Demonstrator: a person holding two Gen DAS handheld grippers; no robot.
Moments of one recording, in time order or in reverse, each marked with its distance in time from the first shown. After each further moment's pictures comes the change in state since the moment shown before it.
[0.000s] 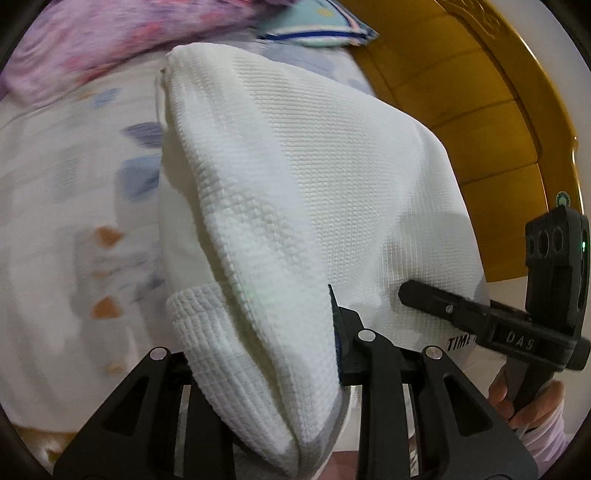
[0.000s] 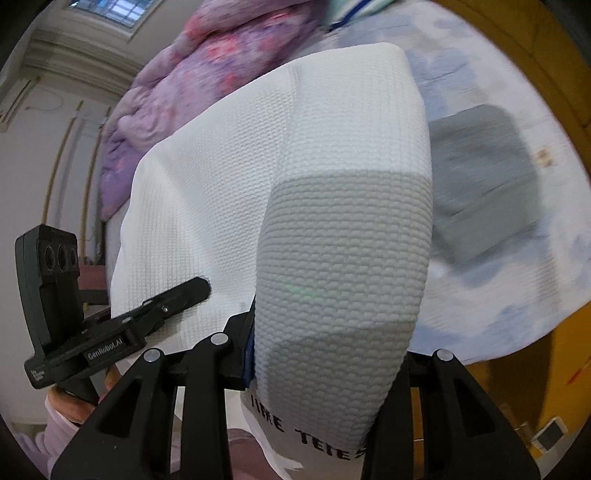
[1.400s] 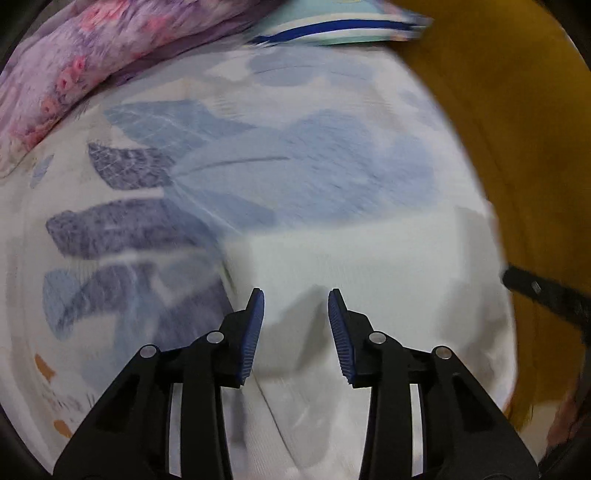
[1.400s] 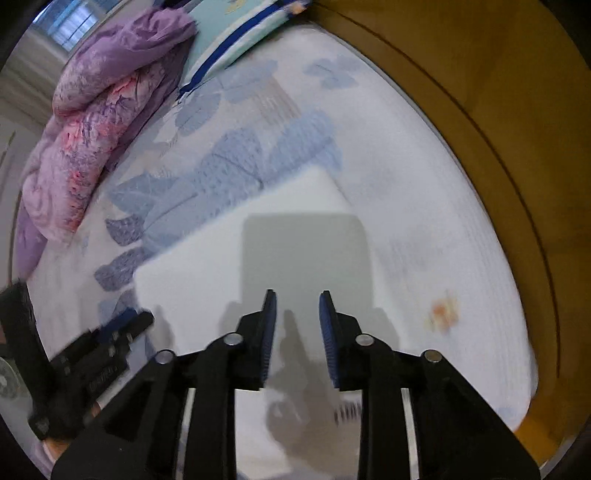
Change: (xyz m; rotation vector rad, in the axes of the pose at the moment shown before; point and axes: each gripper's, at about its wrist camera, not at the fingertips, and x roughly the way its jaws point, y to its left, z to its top) left arm 0.267 -0.041 0.186 -0.045 -0.106 0.314; right arm 0.087 -0.167 0.193 0.016 -0.111 -0.335
